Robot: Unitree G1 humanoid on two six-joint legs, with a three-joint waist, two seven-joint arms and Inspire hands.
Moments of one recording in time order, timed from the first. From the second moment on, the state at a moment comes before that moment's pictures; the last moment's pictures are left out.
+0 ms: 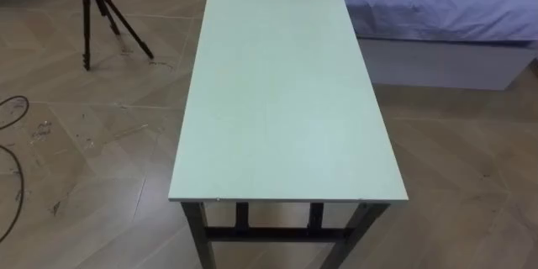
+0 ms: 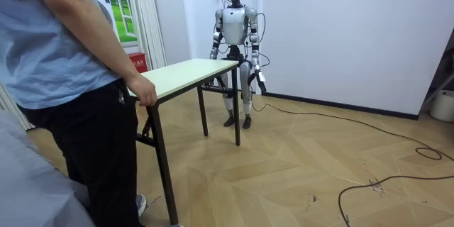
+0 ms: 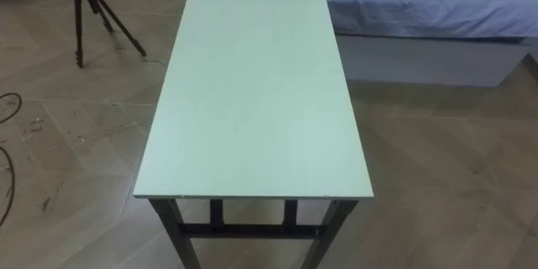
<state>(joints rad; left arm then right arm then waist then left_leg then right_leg) 0.17 0.14 0.02 1.16 0.09 -0.04 0.32 0.09 -0.17 0.06 1.29 0.43 -0.03 0.12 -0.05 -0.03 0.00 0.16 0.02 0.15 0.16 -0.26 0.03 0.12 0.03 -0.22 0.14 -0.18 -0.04</state>
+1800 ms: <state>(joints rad) 0.30 0.17 -0.14 0.54 -0.72 -0.02 -0.15 0.31 -0.18 0.09 0.53 0.68 0.00 0.37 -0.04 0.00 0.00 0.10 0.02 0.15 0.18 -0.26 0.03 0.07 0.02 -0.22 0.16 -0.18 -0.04</state>
